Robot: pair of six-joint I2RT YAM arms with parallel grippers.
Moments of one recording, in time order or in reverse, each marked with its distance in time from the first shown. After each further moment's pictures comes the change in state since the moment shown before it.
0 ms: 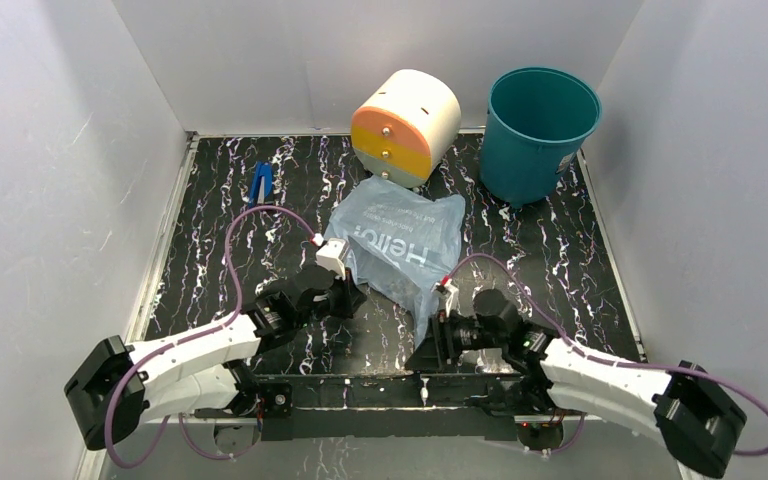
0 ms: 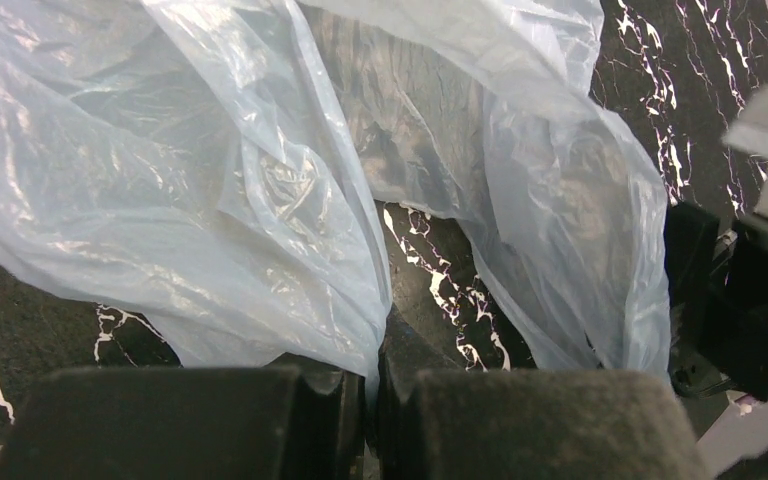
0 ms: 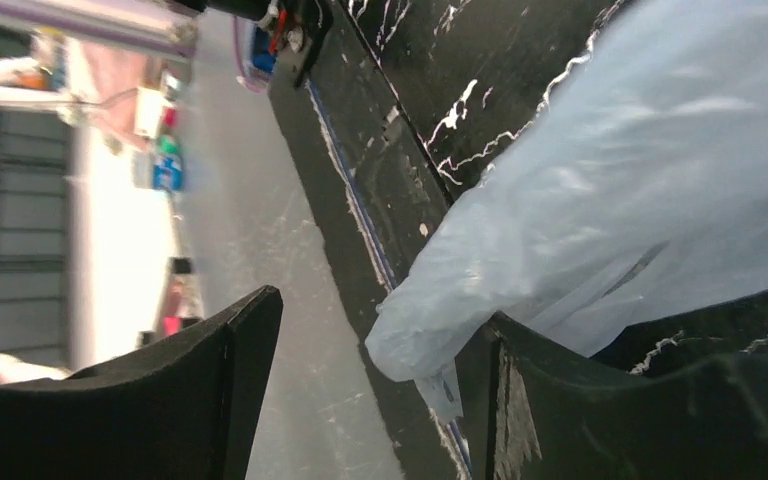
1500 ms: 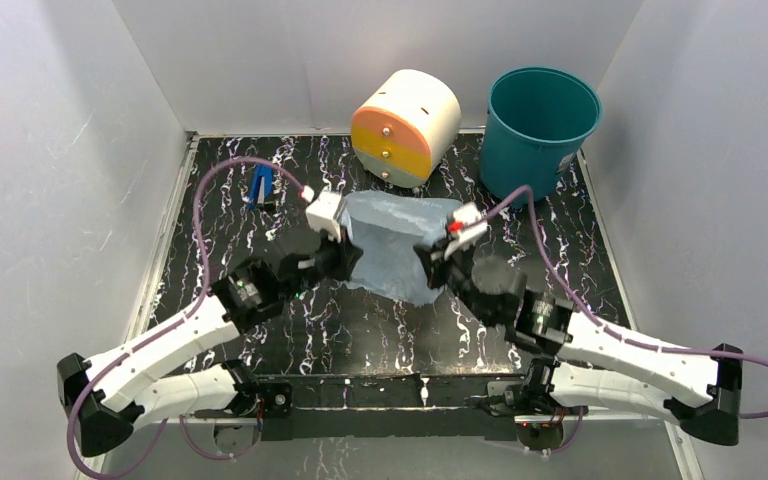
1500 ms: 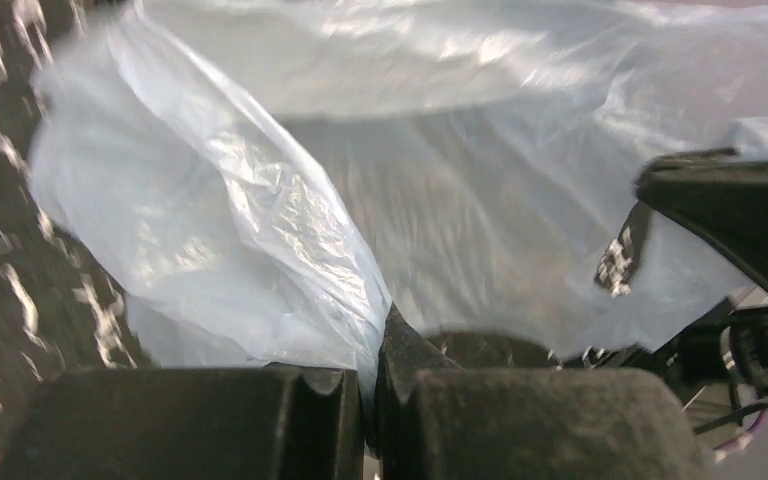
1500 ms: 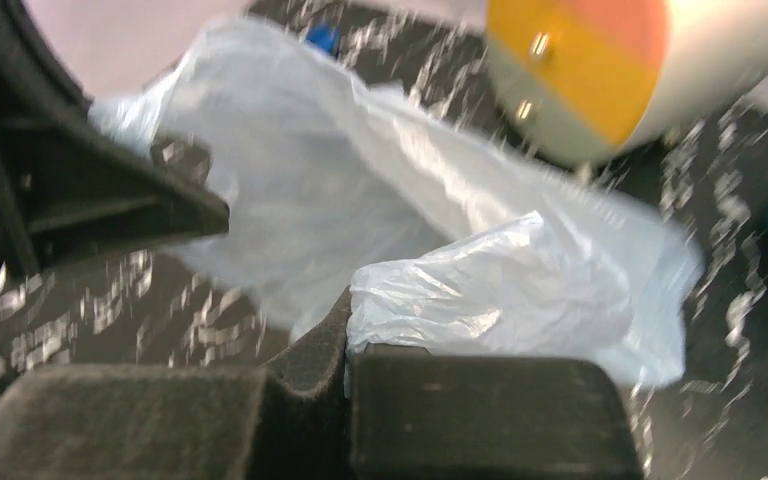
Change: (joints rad) left arm 0.005 -0.072 0.327 -0.295 -0.099 0.147; right arm 0.344 -0.018 0.478 -0.200 1.204 -0.611
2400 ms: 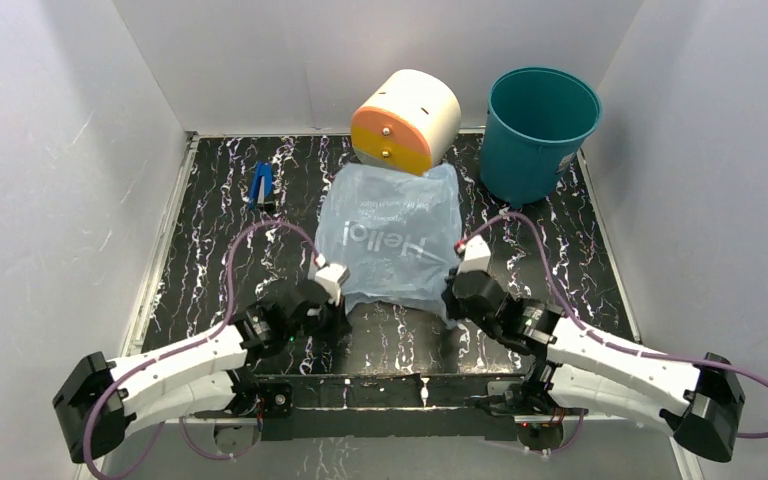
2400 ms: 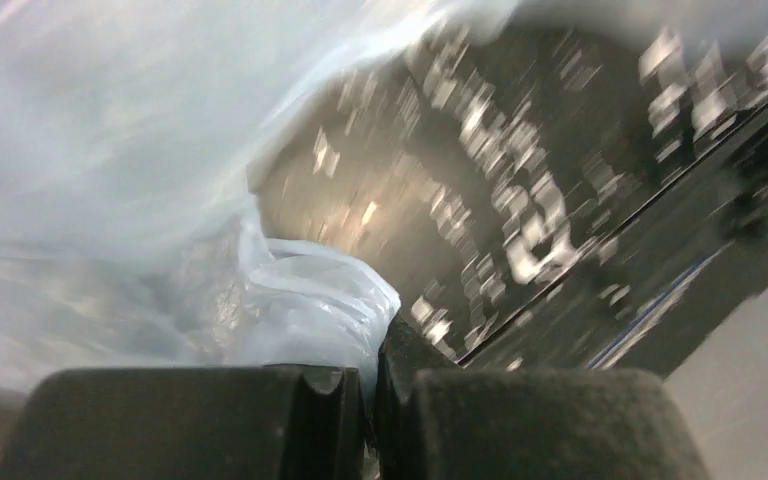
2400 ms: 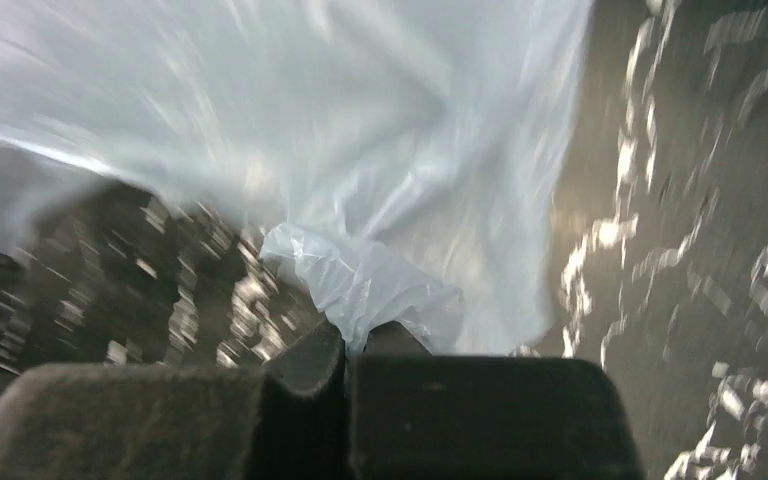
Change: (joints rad) left arm -0.028 -0.058 -0.440 0.069 0.248 -0.112; right arm -0.155 0.050 -0.136 -0.416 -0.106 0.372
